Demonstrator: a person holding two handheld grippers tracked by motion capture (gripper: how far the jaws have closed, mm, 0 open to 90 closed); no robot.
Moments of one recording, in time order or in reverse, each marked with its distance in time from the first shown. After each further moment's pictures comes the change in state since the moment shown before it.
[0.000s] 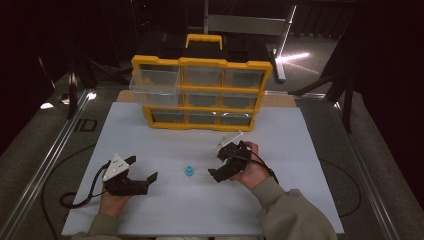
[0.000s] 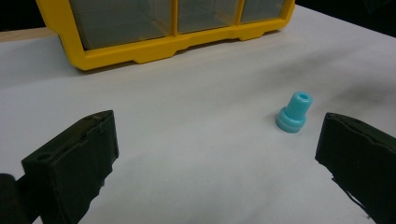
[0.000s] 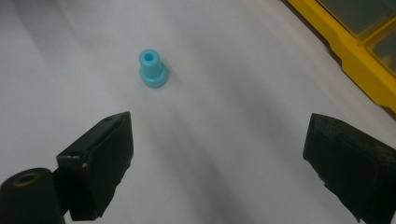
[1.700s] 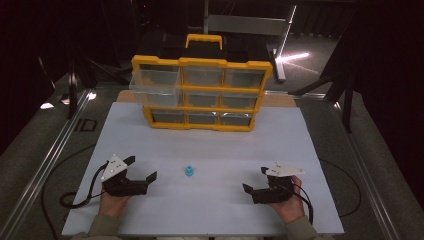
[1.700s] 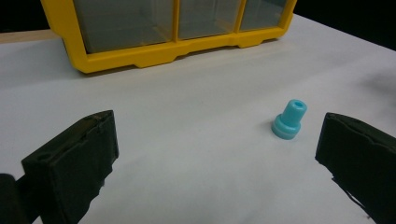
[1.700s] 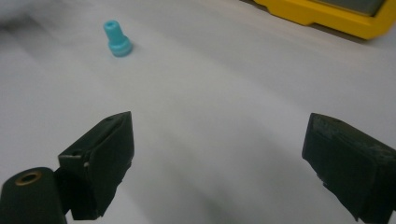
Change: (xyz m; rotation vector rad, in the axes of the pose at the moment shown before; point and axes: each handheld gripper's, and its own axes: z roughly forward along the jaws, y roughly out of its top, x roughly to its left) left arm -0.001 0.001 -0.004 -0.025 0.000 -0.028; right arm -0.012 -0.139 -0.038 -0.307 -0.056 0.261
